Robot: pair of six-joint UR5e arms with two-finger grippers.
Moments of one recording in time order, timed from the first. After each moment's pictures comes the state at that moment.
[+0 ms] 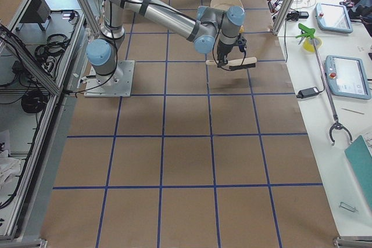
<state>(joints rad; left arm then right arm) -1.41 -2.14 -1.51 -1.01 1.66 1.62 1.43 -1.19 1.63 -1.94 -1.56 -0.22</state>
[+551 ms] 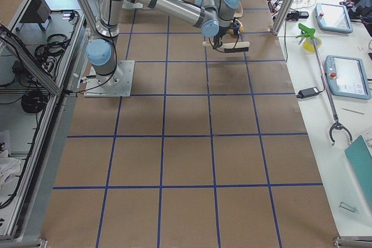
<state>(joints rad) -1.43 -2.15 -1.50 -1.02 1.70 1.62 1.61 -1.12 1.59 -1.93 -1.50 0.00</state>
